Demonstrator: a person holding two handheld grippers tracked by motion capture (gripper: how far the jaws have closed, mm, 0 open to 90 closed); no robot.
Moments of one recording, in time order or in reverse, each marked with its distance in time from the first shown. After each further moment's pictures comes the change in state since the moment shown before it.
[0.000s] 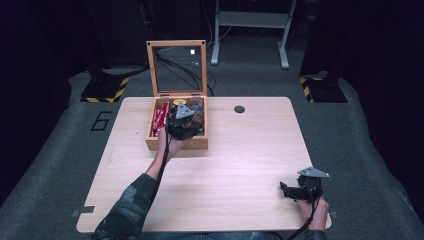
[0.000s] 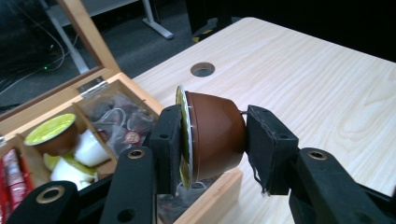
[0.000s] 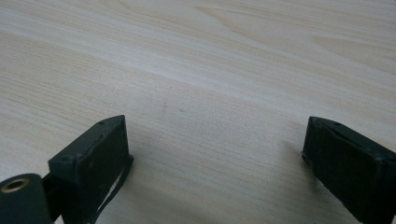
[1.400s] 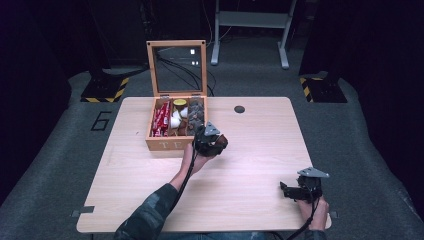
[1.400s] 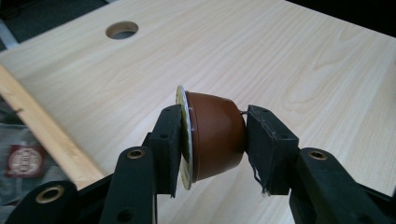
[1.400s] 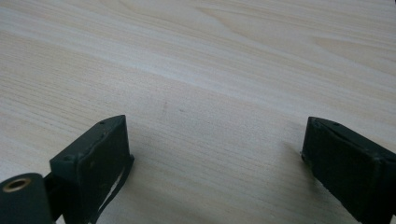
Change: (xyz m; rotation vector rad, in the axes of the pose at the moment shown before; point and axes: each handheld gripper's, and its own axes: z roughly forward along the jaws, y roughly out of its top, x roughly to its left) left arm -0.064 -0.034 0.068 0.097 -0.158 -0.010; right arm 0.000 0.000 0.000 -0.003 -0.001 -0.007
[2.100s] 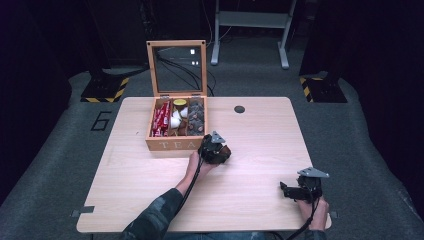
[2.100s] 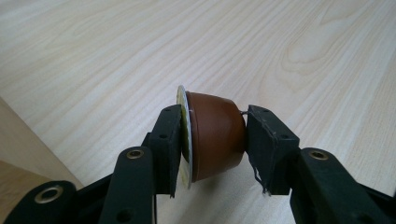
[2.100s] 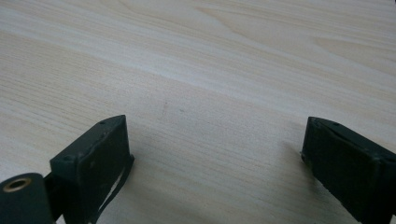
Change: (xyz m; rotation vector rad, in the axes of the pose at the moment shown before) left arm -0.008 -0.026 0.032 0.092 -0.038 -0.017; right arm 0.001 0.000 0.000 0.000 -0.001 0.009
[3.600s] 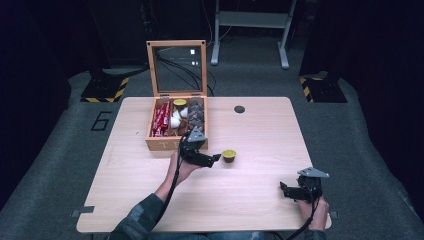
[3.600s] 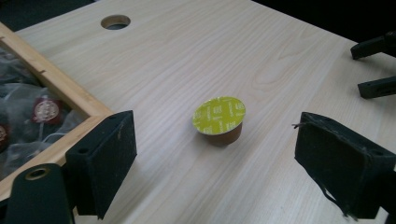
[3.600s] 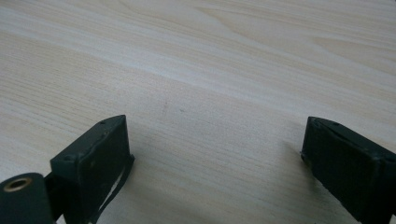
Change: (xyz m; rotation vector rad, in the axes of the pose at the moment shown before) left arm 0.007 -0.001 -0.098 -0.124 -0.019 -0.020; right arm 0.000 0.000 0.000 0.000 0.002 -0.003
